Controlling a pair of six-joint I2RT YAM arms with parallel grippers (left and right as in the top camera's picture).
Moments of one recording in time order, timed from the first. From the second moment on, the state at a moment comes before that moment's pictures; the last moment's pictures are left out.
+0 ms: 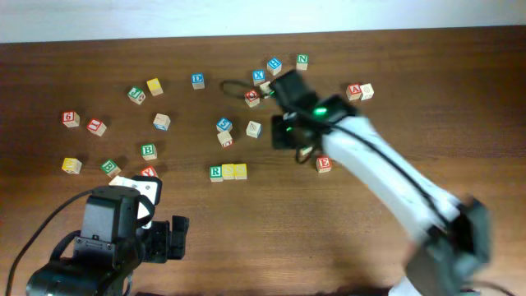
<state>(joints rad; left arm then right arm) -0.22 0.81 1.15 -1.39 -0.04 -0.12 0.55 1.75 1.58 -0.96 0.04 0.52</state>
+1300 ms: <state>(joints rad) -0.22 0.81 1.15 -1.39 -0.04 -0.12 0.03 0.23 0.54 -0.70 -0.23 -0.17</state>
